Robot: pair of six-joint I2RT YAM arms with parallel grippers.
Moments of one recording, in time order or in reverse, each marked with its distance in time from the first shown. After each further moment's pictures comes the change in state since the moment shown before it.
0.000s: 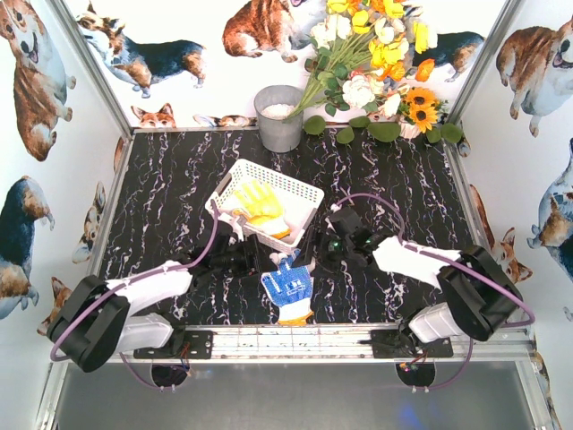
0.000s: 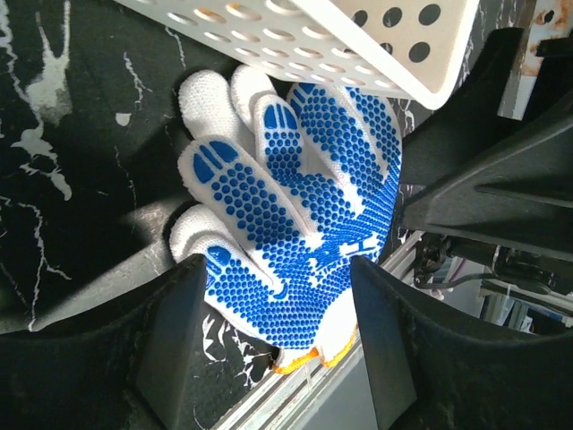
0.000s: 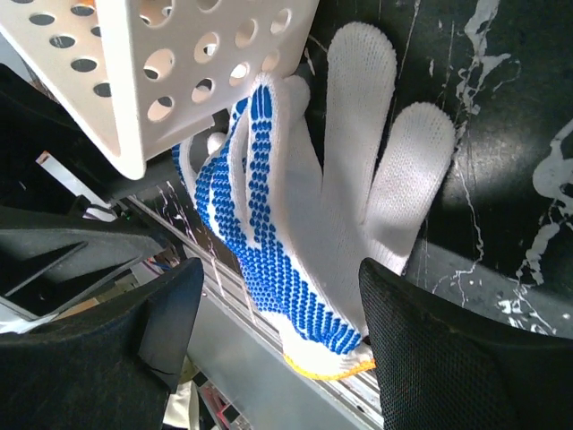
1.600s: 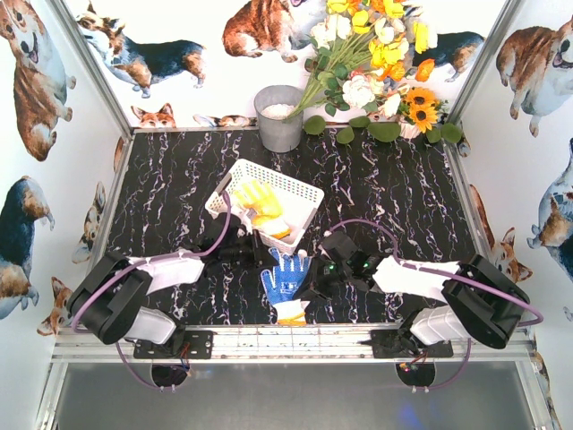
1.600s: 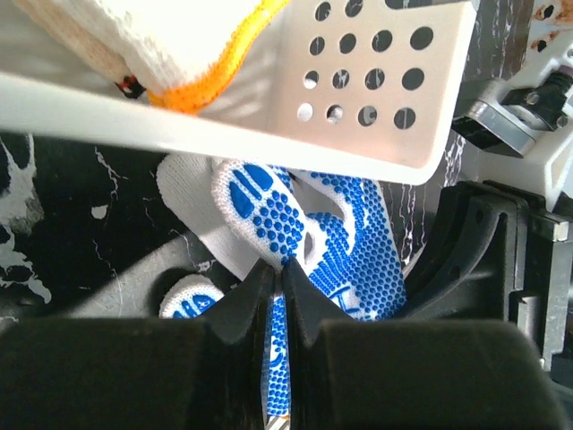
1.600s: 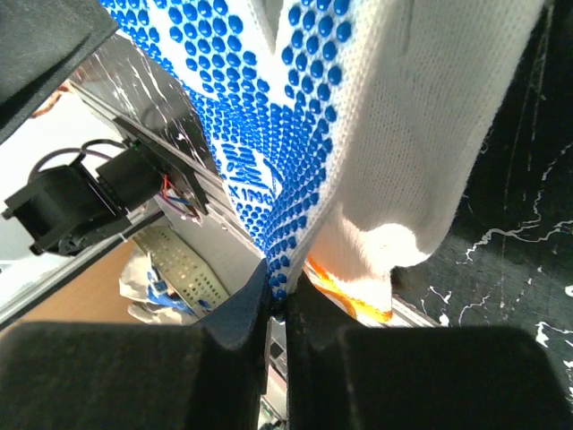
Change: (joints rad) left arm 0.004 0.193 0.070 0.142 0.044 0.045; right arm 0.181 -0.051 -0.156 0.126 -0.068 0.262
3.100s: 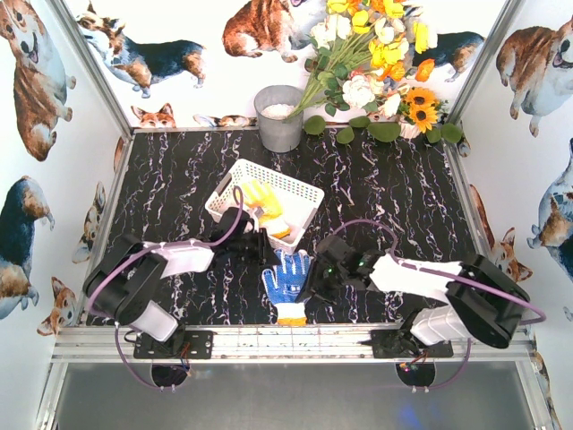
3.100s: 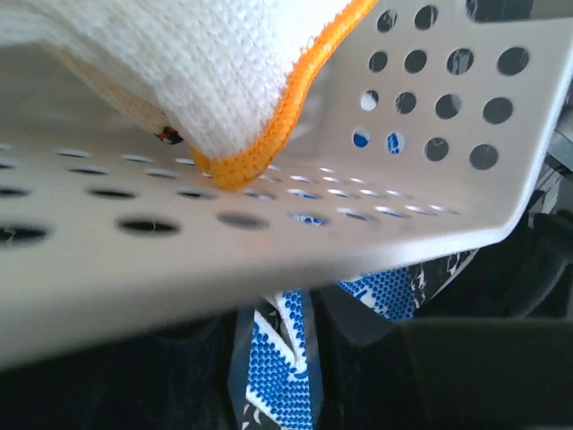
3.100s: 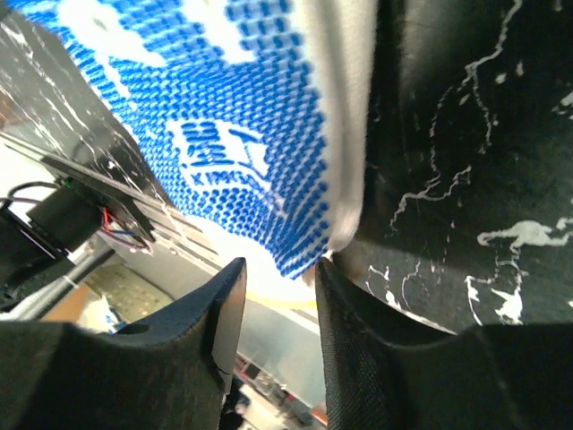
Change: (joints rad) left arm 0.000 0.158 0.097 -0.058 -0.009 0.092; right arm 0.051 0.011 0.045 -0.186 0.138 0.029
